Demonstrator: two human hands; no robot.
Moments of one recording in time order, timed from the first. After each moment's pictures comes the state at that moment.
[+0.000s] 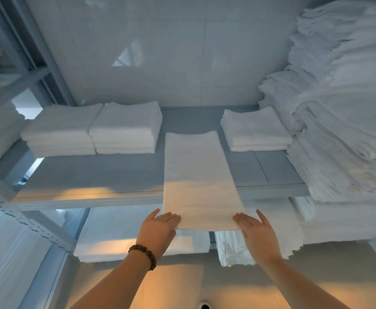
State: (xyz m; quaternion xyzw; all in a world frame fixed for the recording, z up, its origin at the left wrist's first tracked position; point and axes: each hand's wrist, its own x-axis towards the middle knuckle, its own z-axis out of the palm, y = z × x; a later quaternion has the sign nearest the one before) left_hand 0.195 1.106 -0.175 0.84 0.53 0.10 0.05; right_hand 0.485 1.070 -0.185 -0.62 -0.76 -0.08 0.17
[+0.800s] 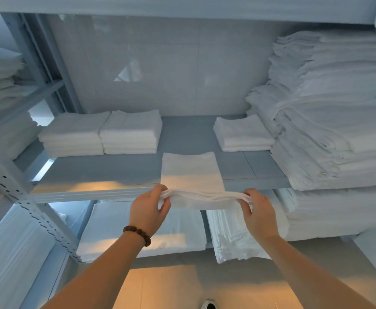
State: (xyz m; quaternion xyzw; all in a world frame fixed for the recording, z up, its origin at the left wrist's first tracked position) left_hand 0.172 1.048 -0.107 0.75 0.56 0.35 0.03; right_hand 0.463 1.007 -0.120 -0.67 -0.63 0.04 0.38
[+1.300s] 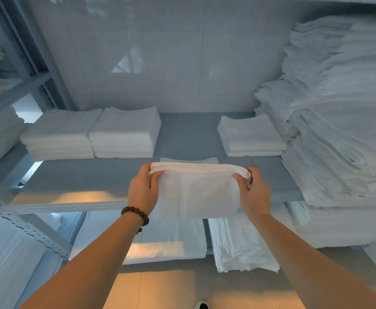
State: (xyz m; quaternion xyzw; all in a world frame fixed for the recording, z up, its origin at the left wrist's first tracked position) left_hand 0.190 1.167 -0.098 0.63 0.60 0.46 0.19; right_hand 0.463 1.135 -0.097 -0.68 -0.54 0.11 0.48
